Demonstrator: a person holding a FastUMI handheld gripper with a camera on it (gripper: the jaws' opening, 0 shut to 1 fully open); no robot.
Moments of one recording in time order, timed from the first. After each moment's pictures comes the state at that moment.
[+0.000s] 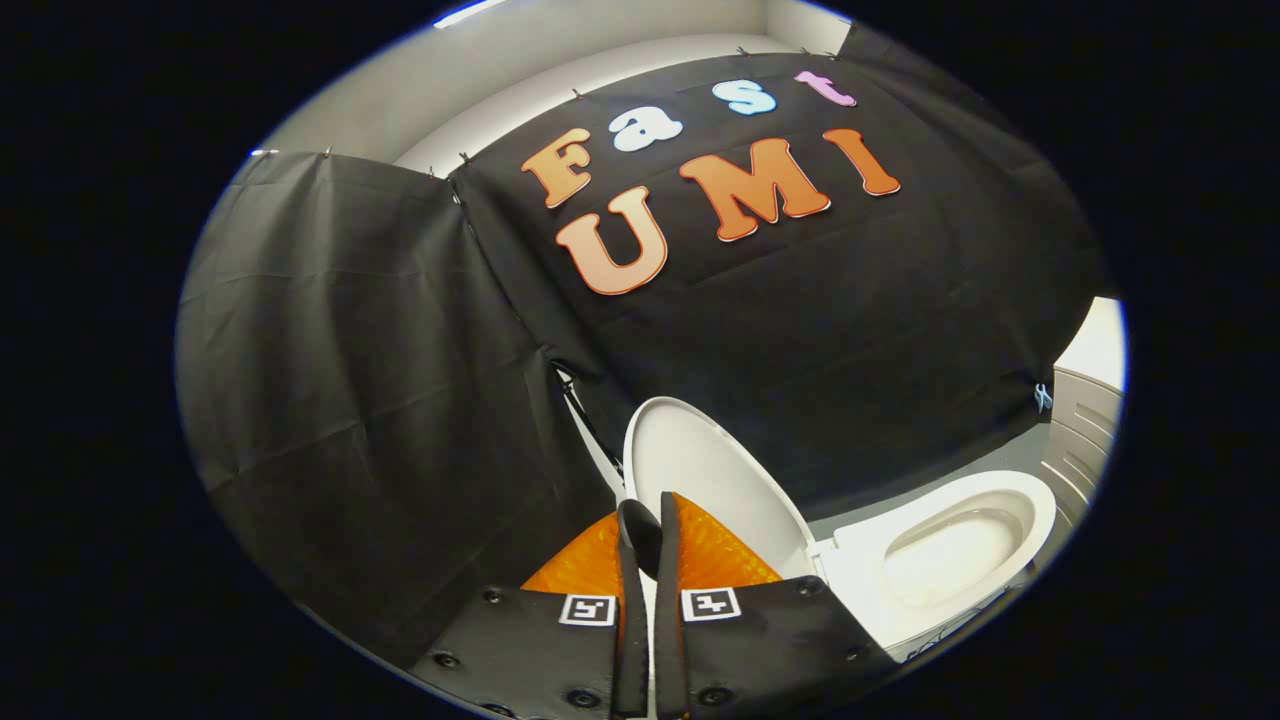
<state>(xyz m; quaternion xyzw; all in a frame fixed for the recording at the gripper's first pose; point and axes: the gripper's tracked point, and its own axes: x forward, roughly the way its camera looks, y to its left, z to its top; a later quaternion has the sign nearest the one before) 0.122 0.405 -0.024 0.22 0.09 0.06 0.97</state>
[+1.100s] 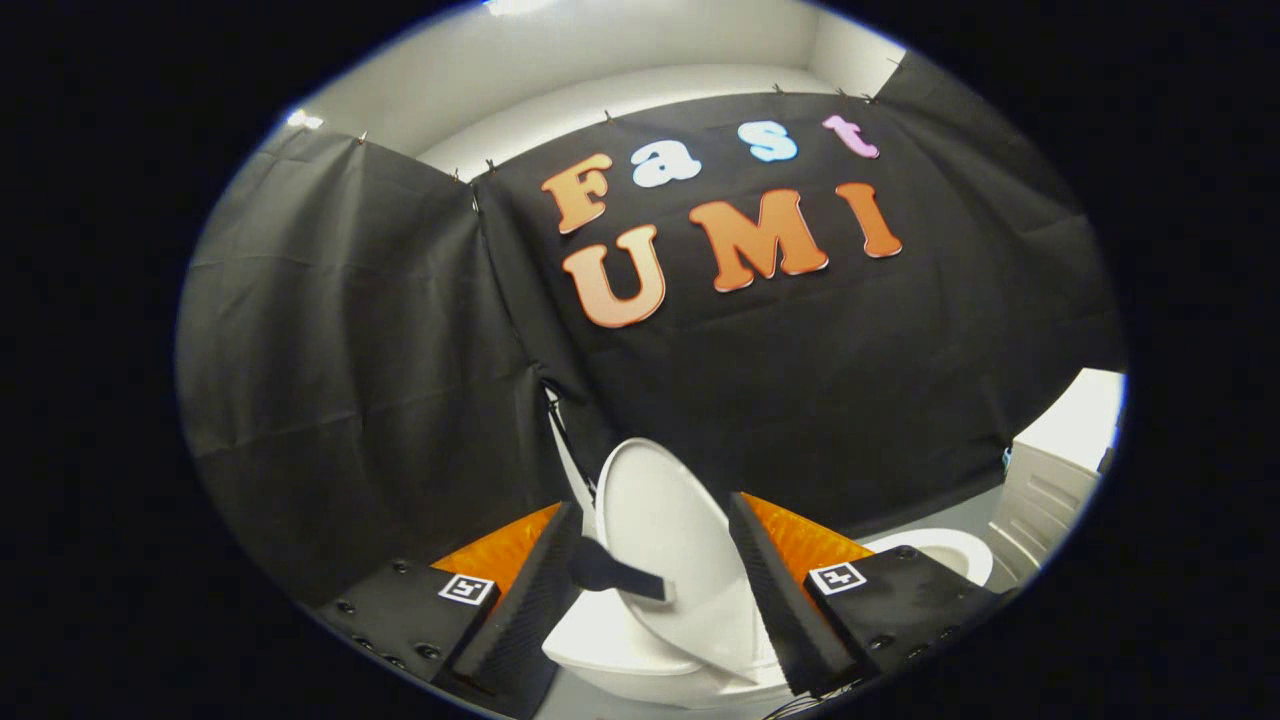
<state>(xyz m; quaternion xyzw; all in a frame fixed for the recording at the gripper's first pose) 0.060 0.329 0.050 0.15 0.03 0.03 0.99</state>
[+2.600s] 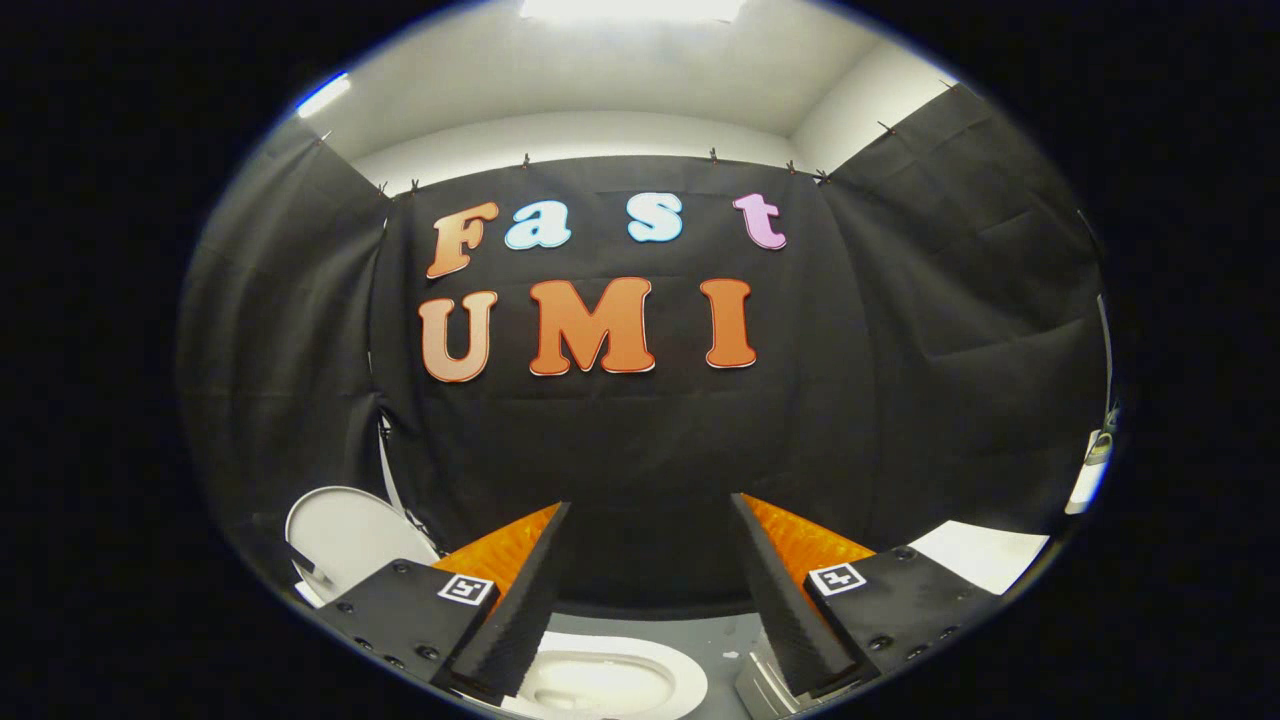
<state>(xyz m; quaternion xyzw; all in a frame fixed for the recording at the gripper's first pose) 0.060 -0.055 0.114 0.02 -0.02 -0.09 1.00</state>
